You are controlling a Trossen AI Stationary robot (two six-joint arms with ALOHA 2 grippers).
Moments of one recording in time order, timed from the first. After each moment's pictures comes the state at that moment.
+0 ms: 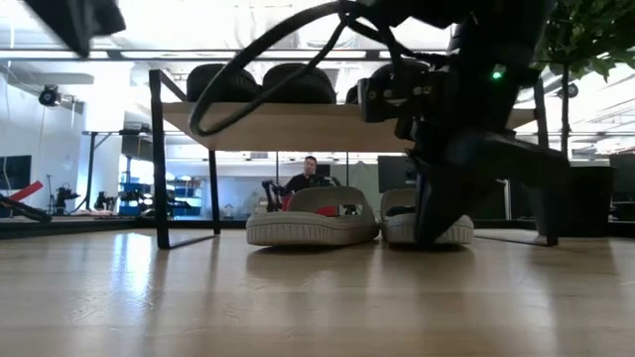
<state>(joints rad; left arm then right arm) -0.55 1.20 1.14 -1.10 -0.25 -0.70 0.43 2.01 1.33 -0.75 0.41 0.38</state>
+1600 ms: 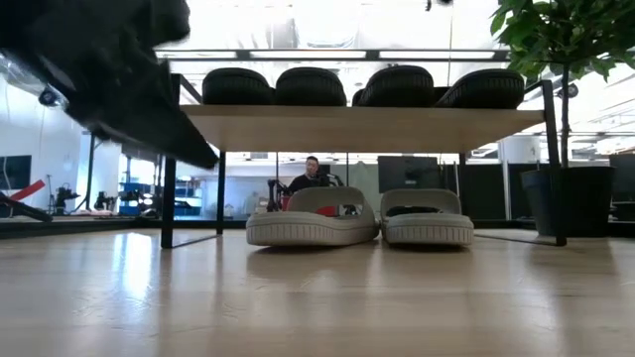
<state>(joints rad) -0.64 1.65 0.84 -0.09 -0.78 -0.88 0.59 1.82 1.63 -0.99 0.37 0.30</state>
